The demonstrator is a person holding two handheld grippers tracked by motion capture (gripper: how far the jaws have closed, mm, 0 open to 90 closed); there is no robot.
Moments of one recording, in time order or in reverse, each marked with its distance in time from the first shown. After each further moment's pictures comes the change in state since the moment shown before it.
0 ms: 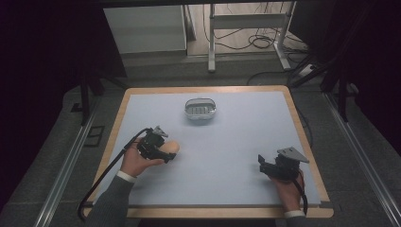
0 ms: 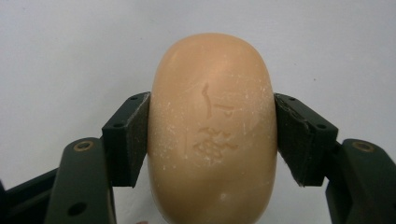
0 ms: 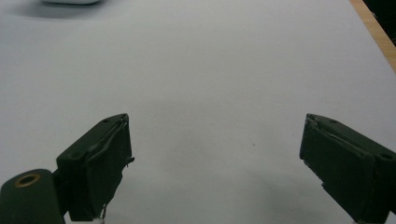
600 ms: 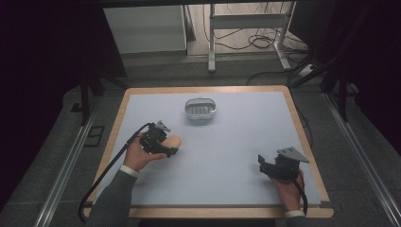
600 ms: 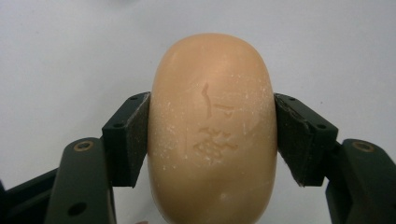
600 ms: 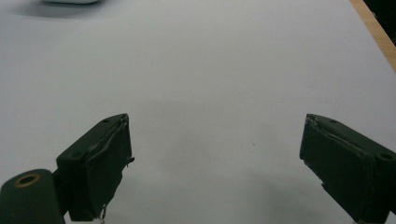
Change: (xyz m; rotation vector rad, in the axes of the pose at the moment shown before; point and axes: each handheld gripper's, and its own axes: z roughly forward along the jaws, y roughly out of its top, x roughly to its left) left arm 0.007 0.016 0.001 -0.014 0.002 0.000; right arm 0.000 0.000 0.000 0.002 0.001 -0.001
